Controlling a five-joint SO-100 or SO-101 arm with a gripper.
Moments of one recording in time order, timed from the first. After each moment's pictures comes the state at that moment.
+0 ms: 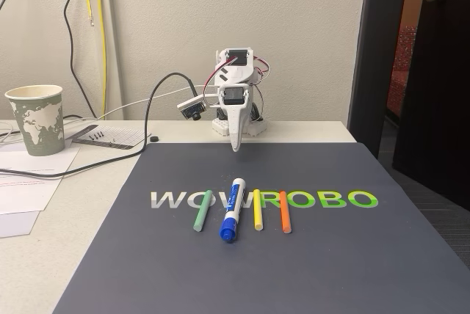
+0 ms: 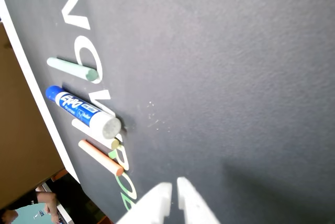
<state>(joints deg) -8.3 188.7 174.4 59.5 5.4</state>
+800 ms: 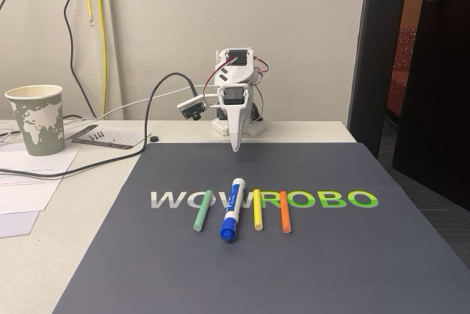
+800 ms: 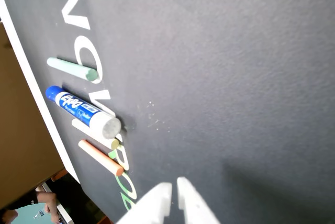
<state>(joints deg) -8.3 188.7 174.4 59.5 5.4</state>
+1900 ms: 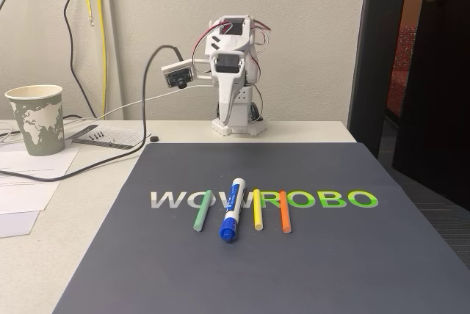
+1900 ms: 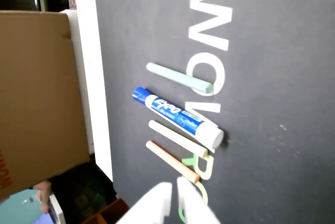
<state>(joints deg) -5.4 137.7 137.3 40.9 -7.6</state>
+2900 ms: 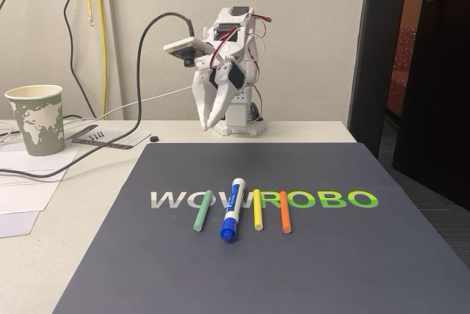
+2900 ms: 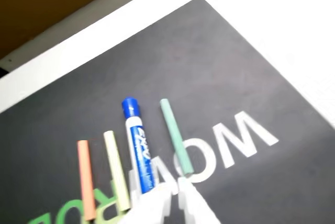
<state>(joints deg) -1.2 129.6 138.6 25.8 -71.2</state>
